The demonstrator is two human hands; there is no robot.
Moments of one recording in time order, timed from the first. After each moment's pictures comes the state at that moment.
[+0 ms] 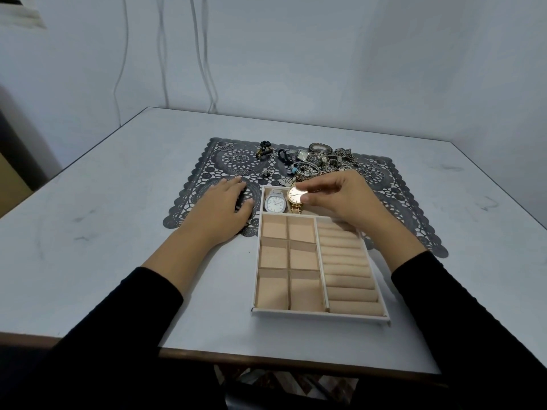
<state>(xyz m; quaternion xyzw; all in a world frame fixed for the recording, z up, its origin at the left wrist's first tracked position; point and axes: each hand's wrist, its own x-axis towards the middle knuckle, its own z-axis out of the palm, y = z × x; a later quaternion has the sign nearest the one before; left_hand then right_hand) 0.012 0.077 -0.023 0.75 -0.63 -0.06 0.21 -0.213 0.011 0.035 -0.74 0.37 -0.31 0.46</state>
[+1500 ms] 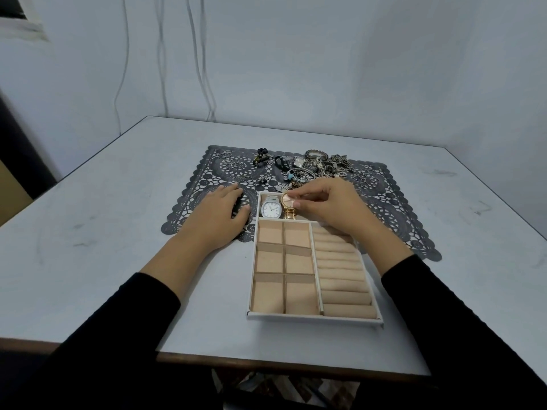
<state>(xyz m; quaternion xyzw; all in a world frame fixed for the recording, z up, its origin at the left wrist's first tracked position) 0.009 0.079 -0.021 0.75 -0.62 -0.06 0.21 -0.211 0.000 0.023 -0.79 0.34 -0.30 0.41</state>
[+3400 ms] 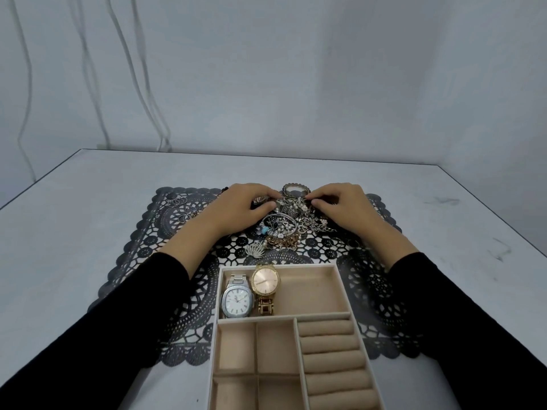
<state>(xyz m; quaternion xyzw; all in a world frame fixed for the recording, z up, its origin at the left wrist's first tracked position) 0.013 -0.119 -0.004 0.58 -0.76 -0.10 0.26 -0.222 -0.181 0.003 -0.82 0.43 -0.30 0.22</state>
